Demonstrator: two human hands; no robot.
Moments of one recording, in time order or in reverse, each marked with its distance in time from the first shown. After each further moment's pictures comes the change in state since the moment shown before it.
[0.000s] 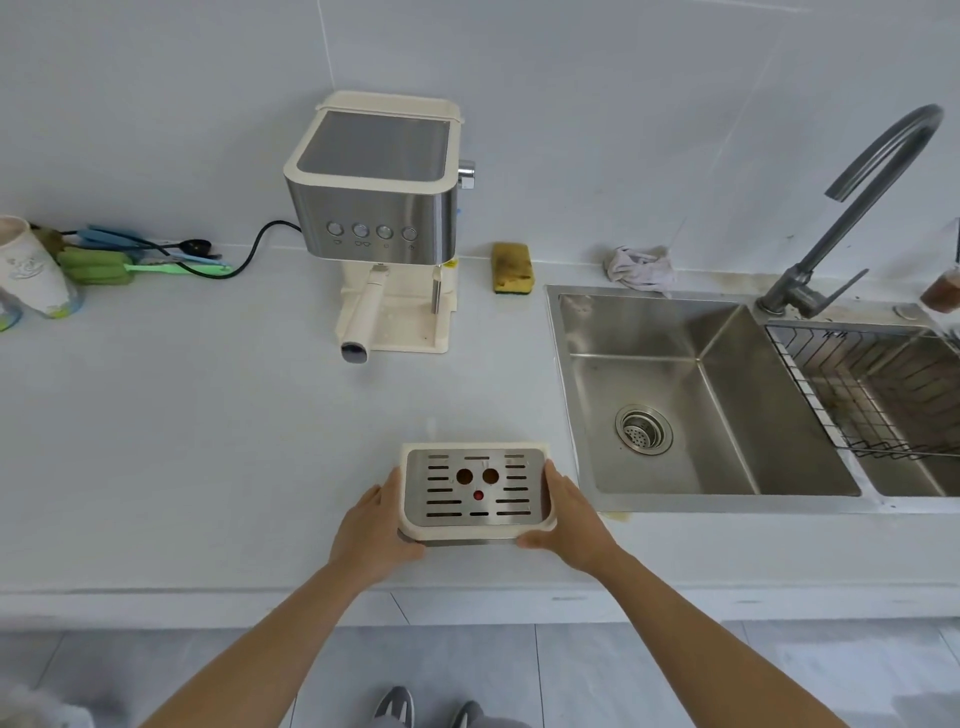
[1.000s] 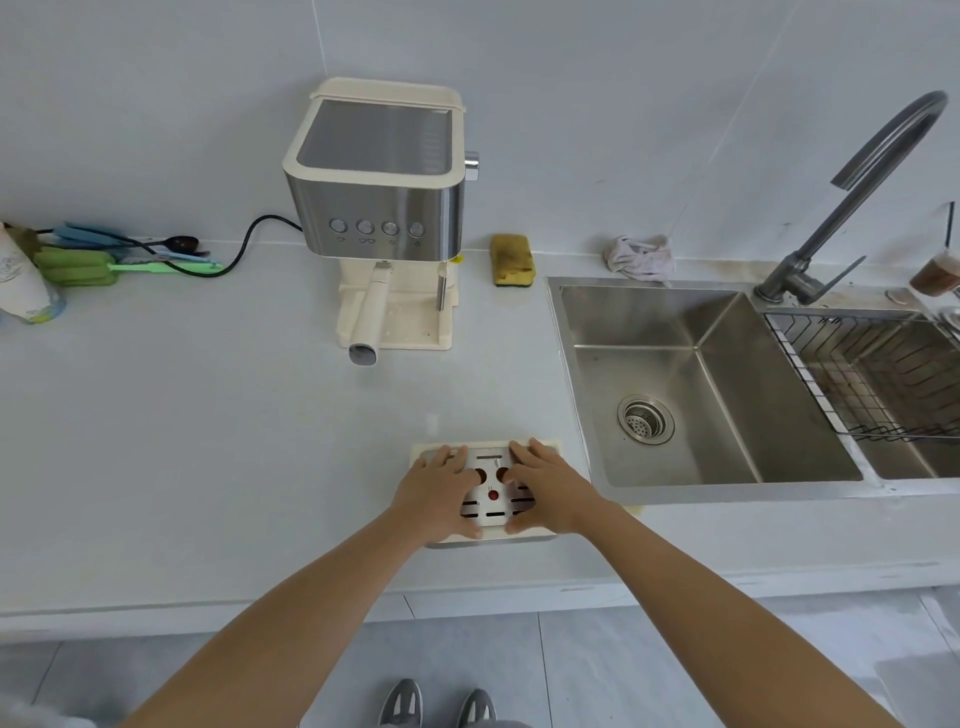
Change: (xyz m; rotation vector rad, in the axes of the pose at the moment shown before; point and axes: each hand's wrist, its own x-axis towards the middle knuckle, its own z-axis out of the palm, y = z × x) left_hand 0.030 0.060 -0.025 0.502 -0.297 0.285; right_hand 0.022 -0.054 -0.015 -0.452 -0.193 -0.158
